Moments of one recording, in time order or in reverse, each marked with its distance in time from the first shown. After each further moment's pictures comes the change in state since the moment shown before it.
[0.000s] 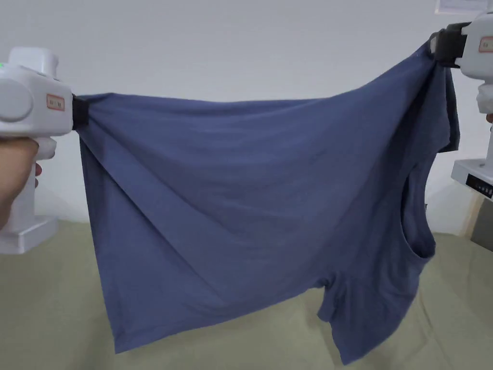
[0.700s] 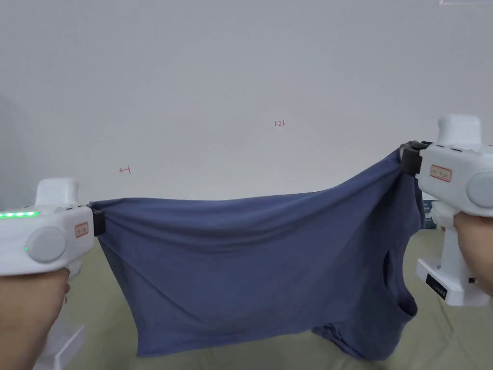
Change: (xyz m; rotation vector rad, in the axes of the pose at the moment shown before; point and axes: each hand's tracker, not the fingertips) left arm 0.007 -0.157 -0.027 -0.117 0.012 0.046; right arm -0.014 -0.171 -0.009 -0.139 -0.020 -0.122
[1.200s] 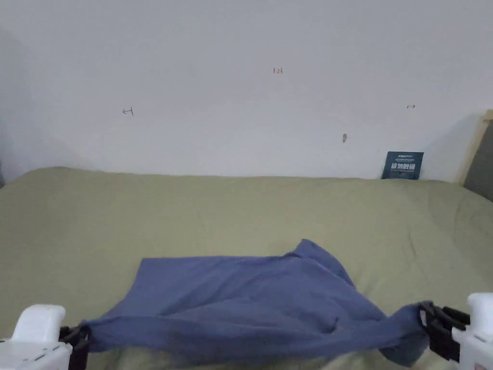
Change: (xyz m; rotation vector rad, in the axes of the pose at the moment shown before) left arm -0.042 -0.258 0.168 -0.398 -0.114 -0.073; right arm 0.033 -0.254 0.258 -0.455 0.045 0.047
